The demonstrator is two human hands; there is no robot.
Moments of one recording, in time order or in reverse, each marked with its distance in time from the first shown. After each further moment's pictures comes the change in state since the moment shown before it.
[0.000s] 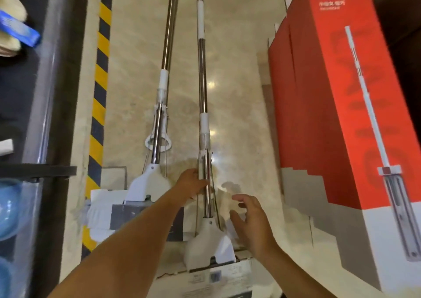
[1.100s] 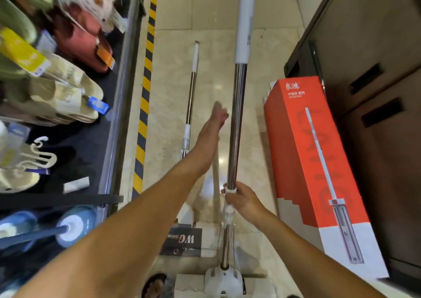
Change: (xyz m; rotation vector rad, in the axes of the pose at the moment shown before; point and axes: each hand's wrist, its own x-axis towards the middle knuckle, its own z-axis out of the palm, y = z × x) left_hand -0.217 0.266 -0.113 -0.434 -0.024 0.540; right_hand -0.014 -0.219 -0.106 0.282 -0.254 0.135
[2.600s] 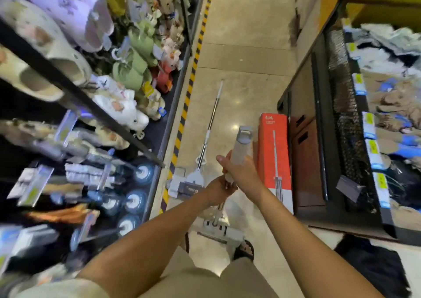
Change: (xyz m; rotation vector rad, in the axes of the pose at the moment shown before) left_hand -0.412 0.149 0.107 0.578 -0.096 -0.233; right_hand -0.481 -0.206 -0.056 0.034 -0.001 -0.485
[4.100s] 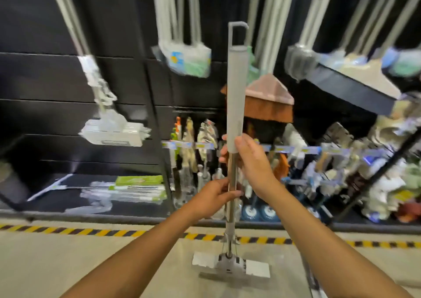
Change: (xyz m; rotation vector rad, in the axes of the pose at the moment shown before) left_hand -0.662 -0.194 0.339 -0.616 1.505 0.028; right_hand -0.662 -0.037 0.205 0.022 -1.525 -0.591
